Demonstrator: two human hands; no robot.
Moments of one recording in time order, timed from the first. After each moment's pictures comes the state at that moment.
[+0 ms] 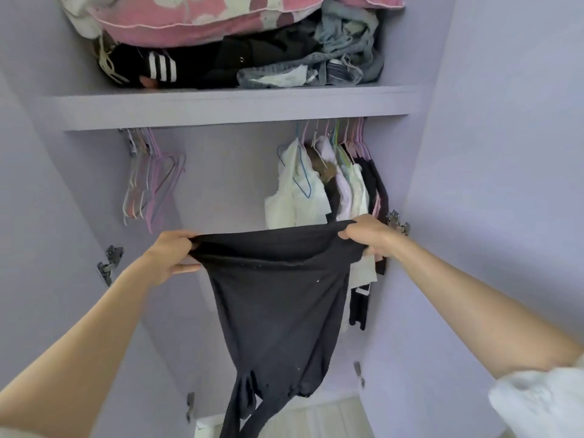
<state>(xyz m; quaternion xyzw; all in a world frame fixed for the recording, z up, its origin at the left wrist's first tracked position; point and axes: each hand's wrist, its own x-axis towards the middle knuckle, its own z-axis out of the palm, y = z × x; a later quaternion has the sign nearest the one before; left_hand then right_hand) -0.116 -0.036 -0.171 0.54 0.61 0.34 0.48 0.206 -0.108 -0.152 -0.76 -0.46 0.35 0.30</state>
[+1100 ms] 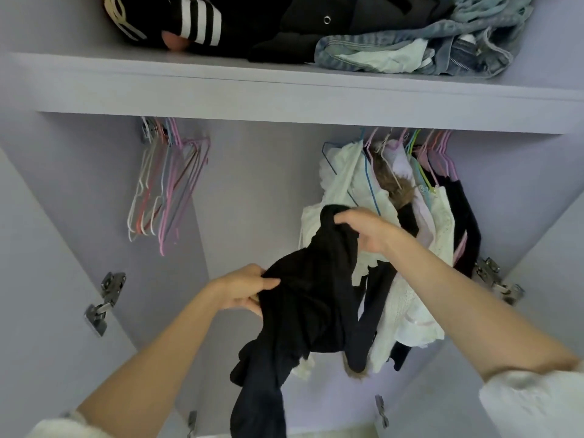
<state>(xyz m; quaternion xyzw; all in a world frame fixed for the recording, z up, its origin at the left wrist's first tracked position) -0.087 0.123 -0.238 0.59 0.48 0.10 0.64 0.137 0.125 -0.166 -0.69 -0.40 0.48 0.37</state>
